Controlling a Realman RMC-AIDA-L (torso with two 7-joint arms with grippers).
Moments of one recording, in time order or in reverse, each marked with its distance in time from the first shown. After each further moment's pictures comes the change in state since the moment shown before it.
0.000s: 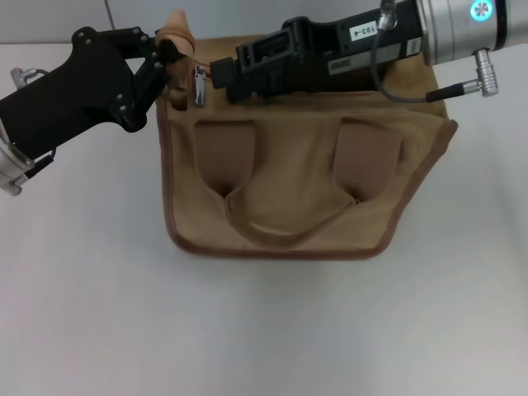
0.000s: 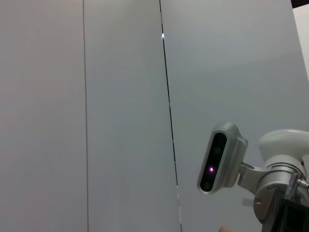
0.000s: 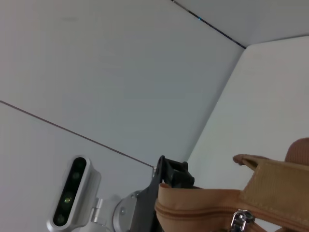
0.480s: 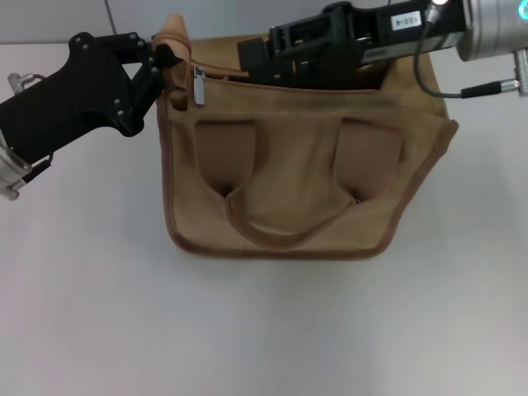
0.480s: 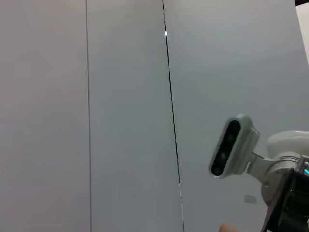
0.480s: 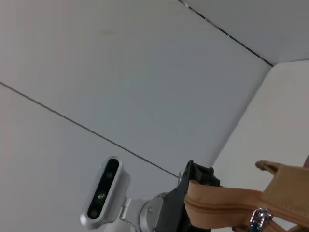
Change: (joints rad) left arm 0.010 0.000 0.000 0.000 0.001 -0.002 0.006; right arm -0.030 -0.017 0.101 -0.004 0.003 -0.097 -0.085
